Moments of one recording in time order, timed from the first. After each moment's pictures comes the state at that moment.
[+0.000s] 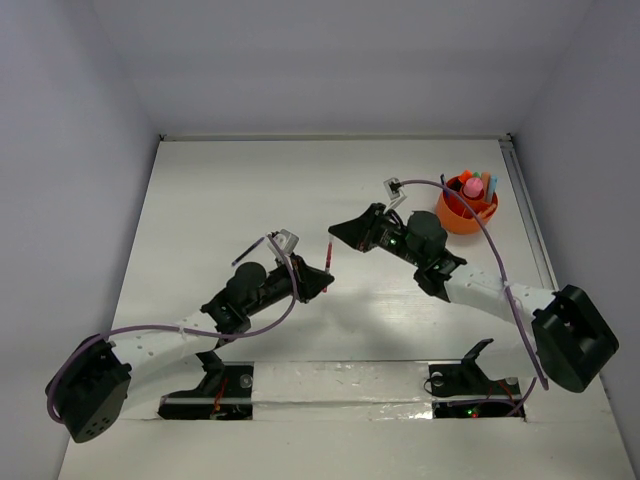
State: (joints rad) left arm -0.81 0.96 0.29 0.56 0.17 -0.59; right arm 0.68 1.30 0.67 0.63 -0.31 0.82
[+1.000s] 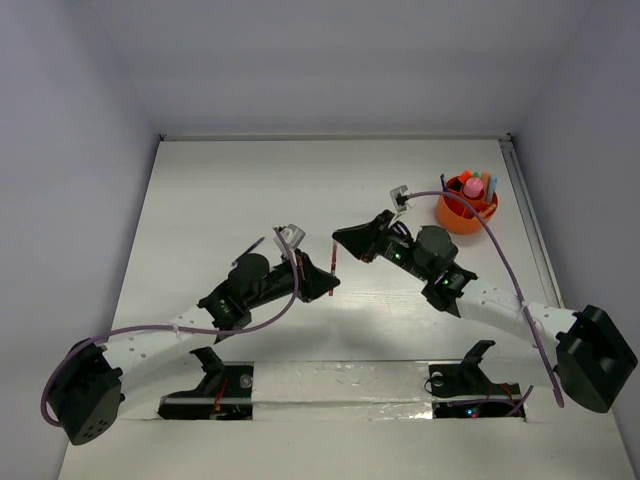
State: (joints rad) left arm -0.82 0.93 0.39 0.40 0.27 -0.64; right arm 0.76 1.16 0.58 0.66 -0.21 0.63
